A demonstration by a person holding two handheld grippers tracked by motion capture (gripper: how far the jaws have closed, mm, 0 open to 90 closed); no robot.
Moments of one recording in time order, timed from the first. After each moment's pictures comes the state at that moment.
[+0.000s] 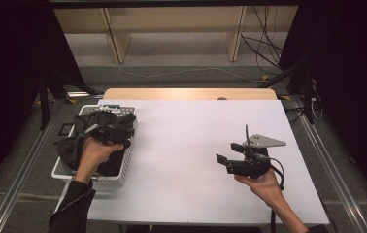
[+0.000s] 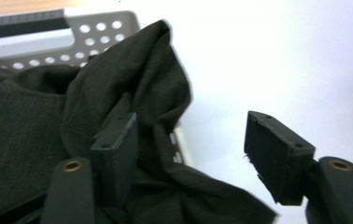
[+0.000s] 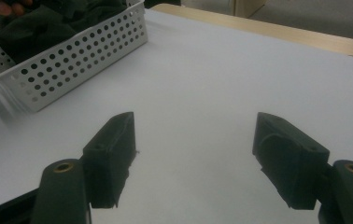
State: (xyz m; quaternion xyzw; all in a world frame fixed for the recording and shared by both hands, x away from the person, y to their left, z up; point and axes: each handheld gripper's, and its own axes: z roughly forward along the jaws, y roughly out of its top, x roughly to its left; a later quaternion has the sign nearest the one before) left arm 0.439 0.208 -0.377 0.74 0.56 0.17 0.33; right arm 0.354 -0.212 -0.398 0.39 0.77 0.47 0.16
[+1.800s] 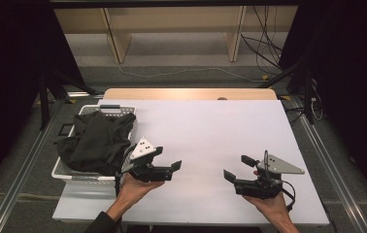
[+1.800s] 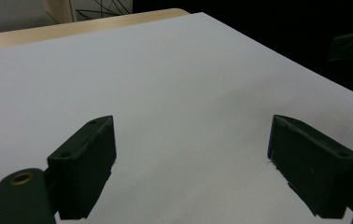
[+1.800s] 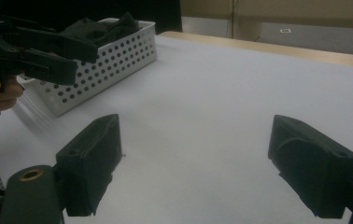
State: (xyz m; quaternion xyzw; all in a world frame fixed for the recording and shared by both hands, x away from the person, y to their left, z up) left arm 0.345 0.110 -0.421 0.76 0.38 0.13 0.52; right arm 0.304 -0.233 -0.418 0.38 0.74 0.53 0.18
